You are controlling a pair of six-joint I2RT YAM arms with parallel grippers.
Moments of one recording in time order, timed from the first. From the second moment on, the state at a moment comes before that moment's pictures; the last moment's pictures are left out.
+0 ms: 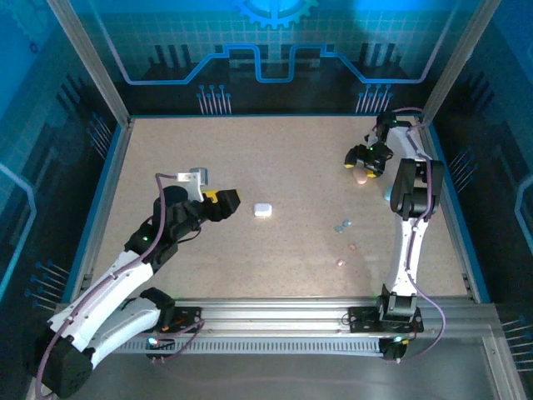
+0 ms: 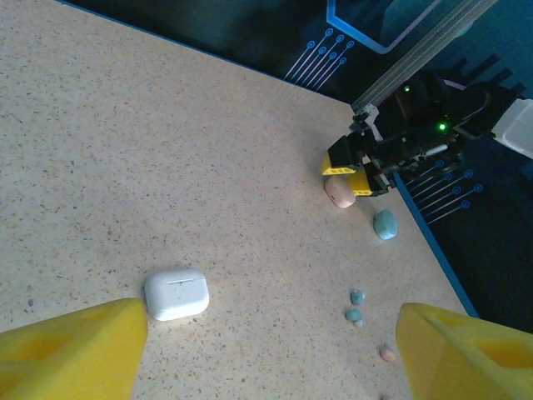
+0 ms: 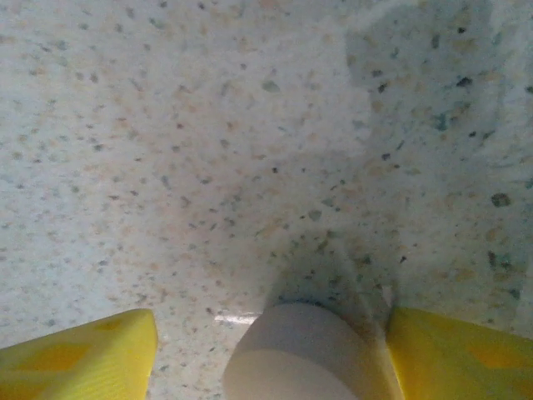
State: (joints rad) left arm -0.44 0.85 0.63 -0.11 0.15 -0.61; right arm -0.11 2.36 1.99 -1.05 -0.32 0.21
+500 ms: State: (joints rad) left arm -0.44 0.87 0.63 -0.11 0.15 -0.62; right arm -0.04 2.23 1.81 -1.02 -0.46 0.26
